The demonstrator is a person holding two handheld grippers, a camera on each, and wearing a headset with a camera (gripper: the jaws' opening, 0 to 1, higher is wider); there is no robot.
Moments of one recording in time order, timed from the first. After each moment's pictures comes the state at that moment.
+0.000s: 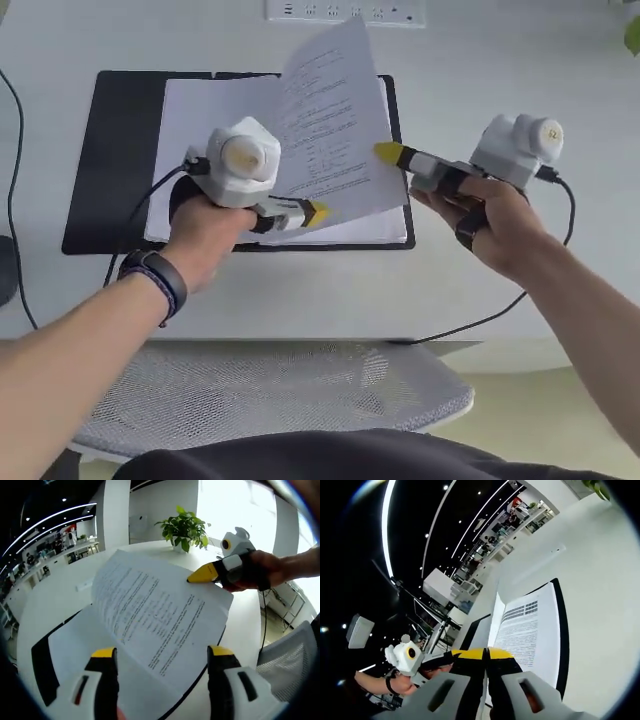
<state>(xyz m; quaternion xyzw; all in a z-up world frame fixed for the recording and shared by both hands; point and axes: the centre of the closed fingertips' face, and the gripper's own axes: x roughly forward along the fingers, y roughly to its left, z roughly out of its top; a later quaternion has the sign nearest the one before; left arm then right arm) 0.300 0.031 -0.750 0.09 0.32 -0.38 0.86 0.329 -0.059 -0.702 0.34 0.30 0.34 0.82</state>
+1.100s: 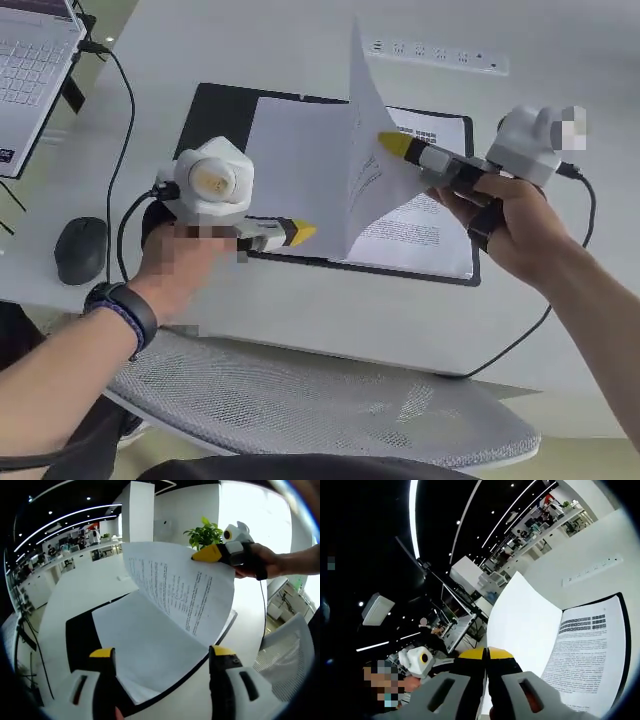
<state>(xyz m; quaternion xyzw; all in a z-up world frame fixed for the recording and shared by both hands) 0.276 0.156 -0.724 0.07 0.31 -0.29 0.90 0.336 0.057 -0.650 0.30 0.27 0.46 0.79</state>
